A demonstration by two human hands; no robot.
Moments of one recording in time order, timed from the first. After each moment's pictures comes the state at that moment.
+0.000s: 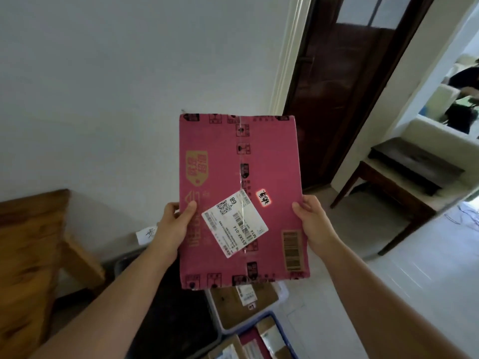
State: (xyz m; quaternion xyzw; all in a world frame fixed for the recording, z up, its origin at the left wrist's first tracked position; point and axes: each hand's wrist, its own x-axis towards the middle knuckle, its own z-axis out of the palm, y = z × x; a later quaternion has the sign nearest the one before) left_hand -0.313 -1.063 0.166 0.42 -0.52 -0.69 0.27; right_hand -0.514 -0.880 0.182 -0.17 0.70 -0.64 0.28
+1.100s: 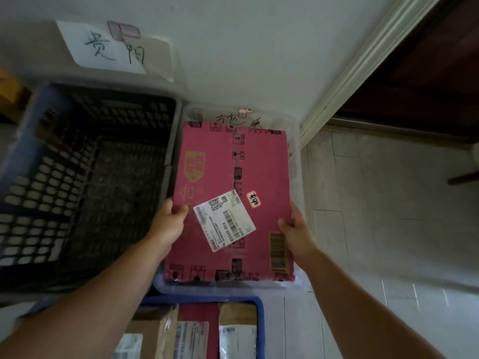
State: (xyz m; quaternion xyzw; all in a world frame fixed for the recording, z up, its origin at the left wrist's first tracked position) left_hand -0.448 -1.038 -0.375 0.71 -0.40 -0.56 0.16; right_hand -0.683 -0.946 -0.383 -0.18 0.75 -0.36 0.52
